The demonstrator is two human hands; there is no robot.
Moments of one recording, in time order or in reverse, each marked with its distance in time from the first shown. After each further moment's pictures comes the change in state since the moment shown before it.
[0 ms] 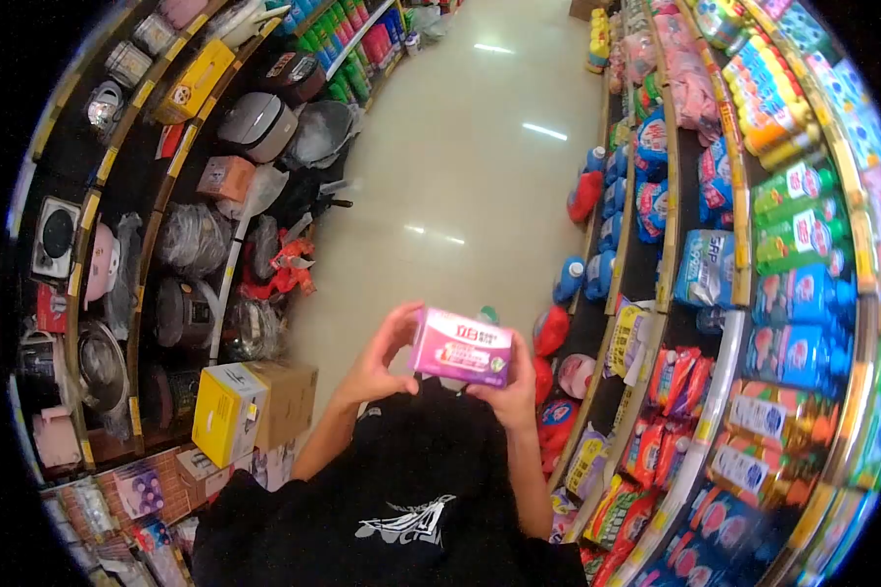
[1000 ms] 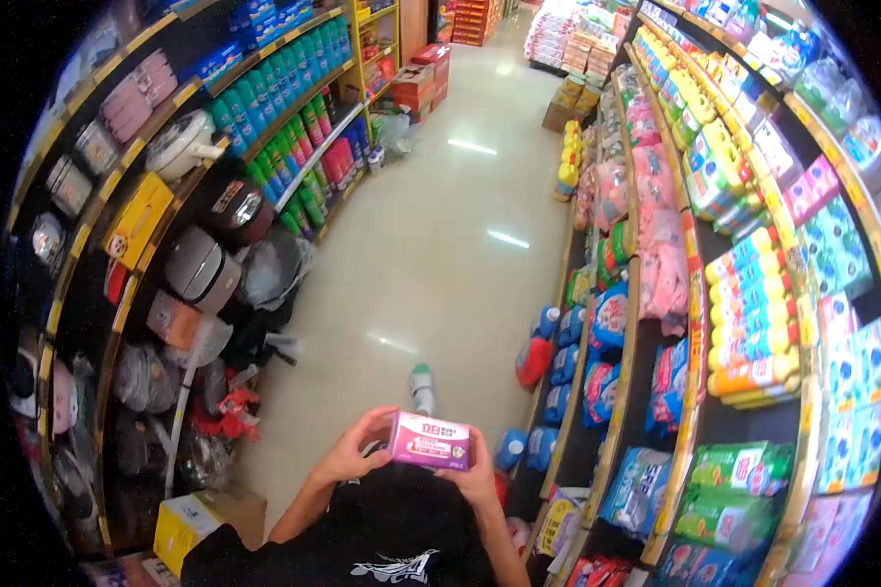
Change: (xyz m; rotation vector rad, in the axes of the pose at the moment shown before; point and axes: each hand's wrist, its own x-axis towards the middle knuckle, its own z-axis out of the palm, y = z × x) left_hand 0.340 -0.006 -0.104 -0.081 0.023 -0.081; right_hand 0.362 -0.039 -0.056 -0.028 -0.049 0.089
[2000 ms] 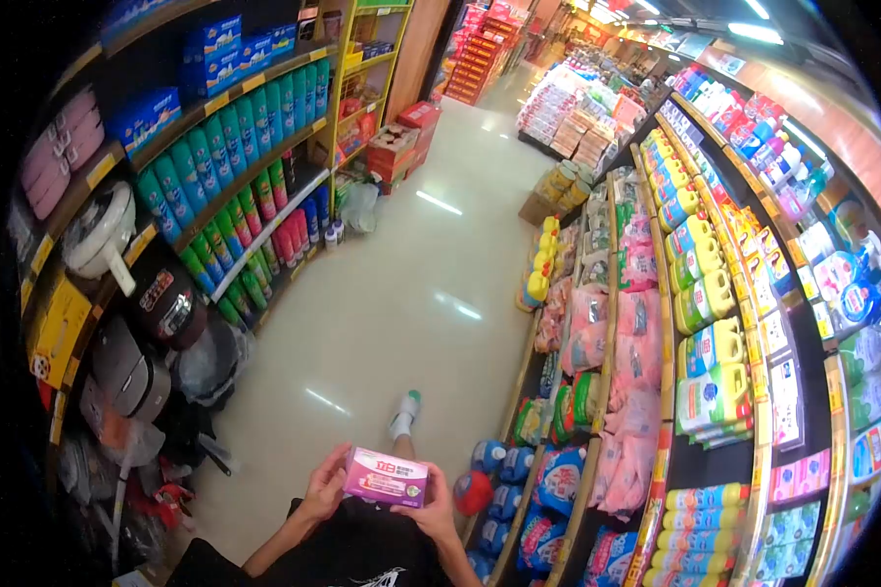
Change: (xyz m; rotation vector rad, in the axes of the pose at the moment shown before) left_hand 0.329 -0.004 -0.172 -0.394 0.304 0.128; right_hand 0.402 -0.085 0.044 -0.250 -0.075 -0.055
